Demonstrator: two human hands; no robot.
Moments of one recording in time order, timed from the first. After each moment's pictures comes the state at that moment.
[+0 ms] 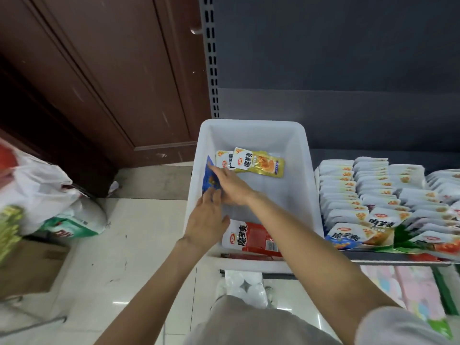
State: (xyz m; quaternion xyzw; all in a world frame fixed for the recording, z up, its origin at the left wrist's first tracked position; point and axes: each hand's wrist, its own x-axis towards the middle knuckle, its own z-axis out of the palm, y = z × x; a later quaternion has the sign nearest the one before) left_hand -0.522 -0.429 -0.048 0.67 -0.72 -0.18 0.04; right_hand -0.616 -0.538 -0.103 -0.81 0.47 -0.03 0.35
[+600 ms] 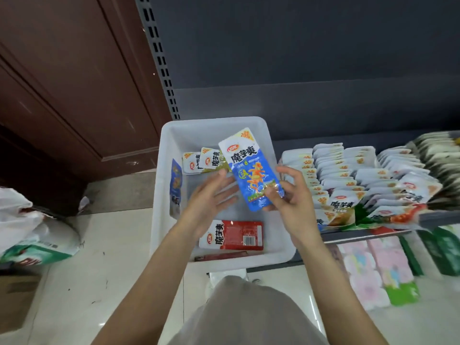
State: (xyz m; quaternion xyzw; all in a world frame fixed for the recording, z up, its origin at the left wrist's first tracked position) left_hand -0.581 -0.451 -0.008 0.45 -0.29 -0.73 0.42; right_hand -0.750 -0.411 0.001 -0.42 0.57 -0.53 0.47
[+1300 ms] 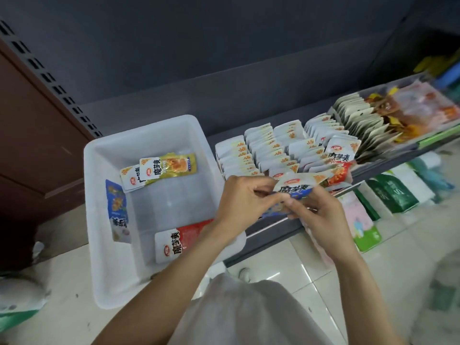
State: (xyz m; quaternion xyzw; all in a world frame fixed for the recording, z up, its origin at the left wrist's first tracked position) left_hand -0.724 -0.417 0.017 0.34 -0.73 -0.50 0.33; right_hand -0.858 -0.327 0.010 -0.41 0.65 -0.53 0.36
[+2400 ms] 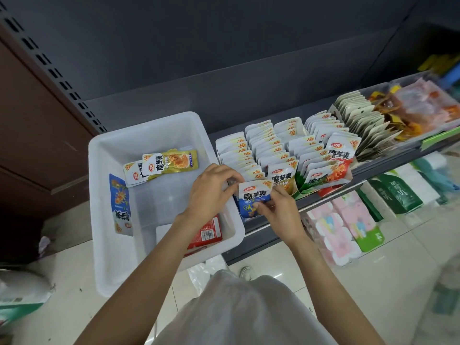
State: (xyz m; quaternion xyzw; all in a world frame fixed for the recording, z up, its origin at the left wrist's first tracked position) left_hand -0.682 -0.458 -0.029 0.38 -0.86 -0.24 0.23; right_hand -0.844 -0.360 -0.071 -0.55 0.73 -0.33 0.22
